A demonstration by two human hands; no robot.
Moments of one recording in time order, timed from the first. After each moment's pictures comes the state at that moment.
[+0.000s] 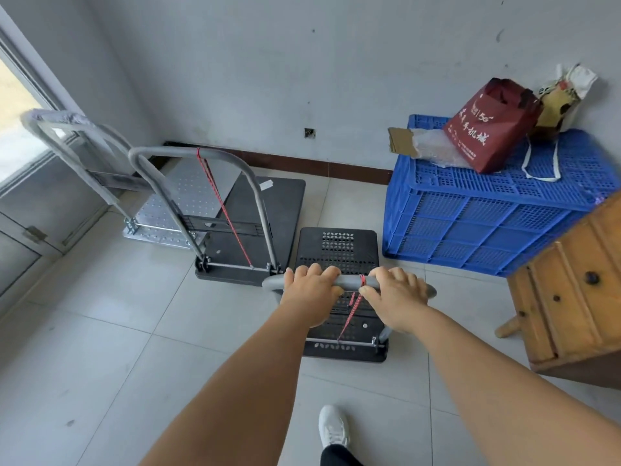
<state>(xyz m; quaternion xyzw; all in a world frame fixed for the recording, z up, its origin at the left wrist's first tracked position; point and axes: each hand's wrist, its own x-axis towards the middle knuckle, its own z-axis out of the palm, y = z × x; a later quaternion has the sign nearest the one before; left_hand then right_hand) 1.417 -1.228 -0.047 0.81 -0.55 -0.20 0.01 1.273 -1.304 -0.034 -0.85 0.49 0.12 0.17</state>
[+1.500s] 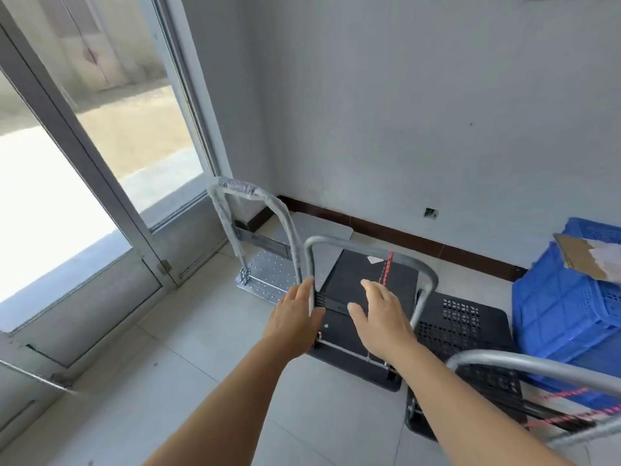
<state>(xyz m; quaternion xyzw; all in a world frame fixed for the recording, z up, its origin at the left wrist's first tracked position) 1.827 -1.103 0.031 0.88 -0.37 -0.17 0.24 1.712 -1.221 0.032 -0.89 0.35 -0.05 0.30</state>
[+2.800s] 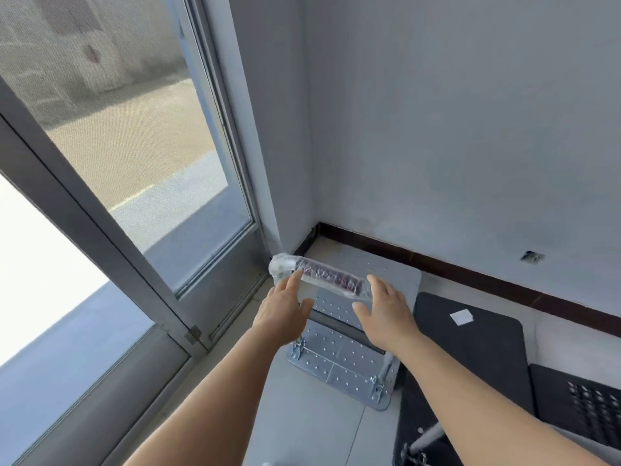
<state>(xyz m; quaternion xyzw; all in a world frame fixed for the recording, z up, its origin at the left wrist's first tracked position) 2.345 -1.157 0.026 0.91 -0.34 -0.18 0.18 2.211 -1.290 0.014 -0.89 0.36 0.01 0.28</state>
